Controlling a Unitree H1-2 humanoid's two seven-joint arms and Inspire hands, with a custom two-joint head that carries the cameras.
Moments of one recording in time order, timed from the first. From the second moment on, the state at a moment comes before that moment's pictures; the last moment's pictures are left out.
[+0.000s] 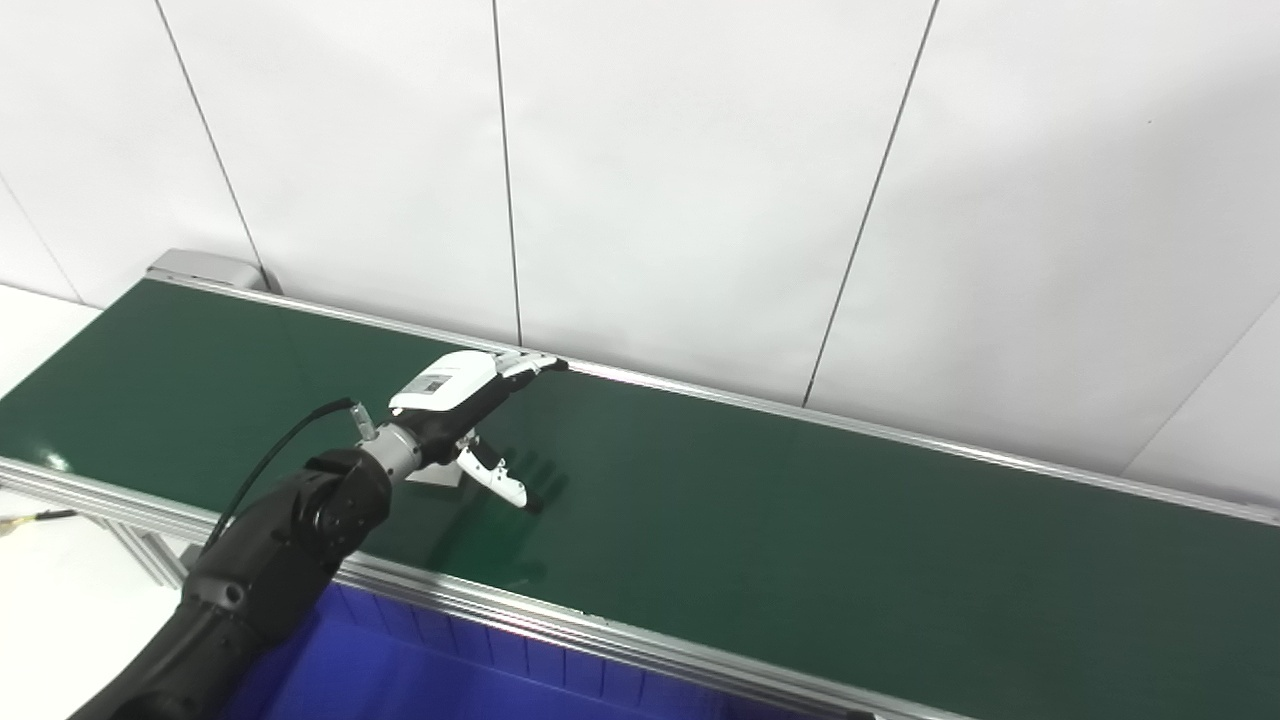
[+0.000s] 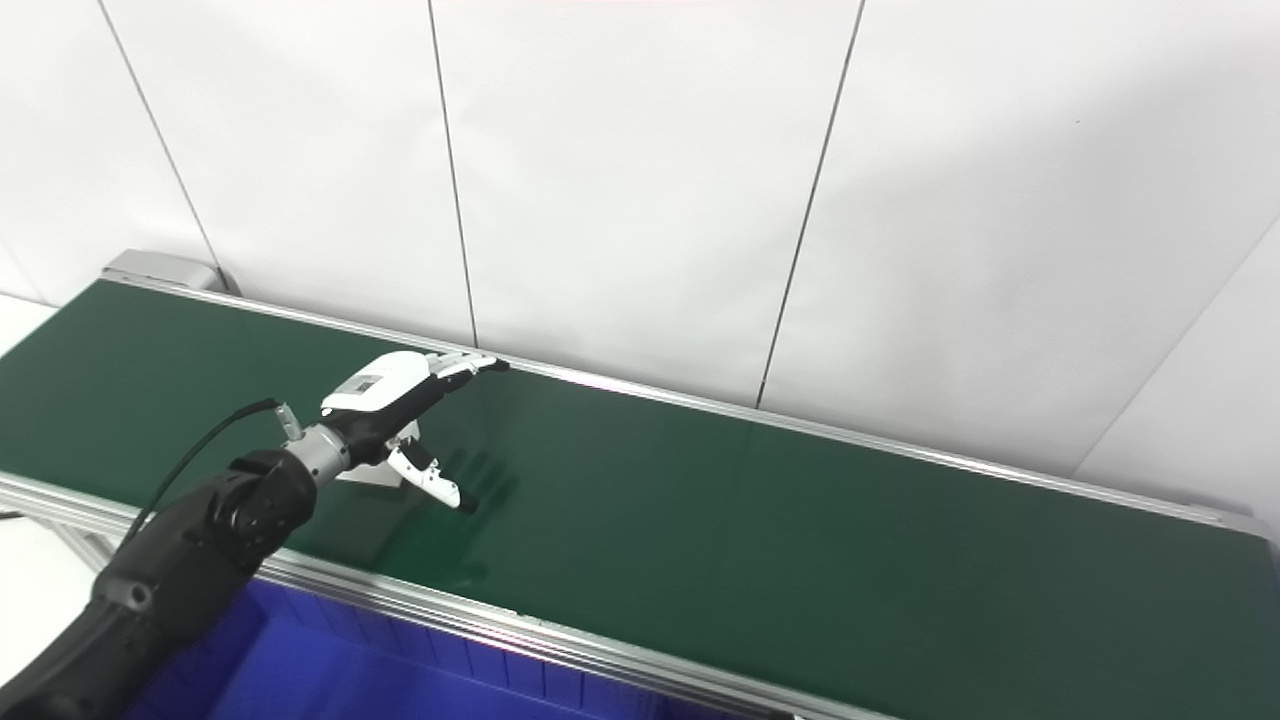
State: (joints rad) left arm -0.42 0.49 -0.19 0.45 0.65 -0.24 -0.12; right arm 0.39 -0.17 0.23 -0.14 -0.49 -0.21 -0.06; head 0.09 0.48
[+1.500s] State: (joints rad) left arm -0.47 0.48 -0.29 0.55 0.65 -0.08 -0.10; right arm 0.39 -0.17 0.22 -0.14 -0.49 -0.22 -0.06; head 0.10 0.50
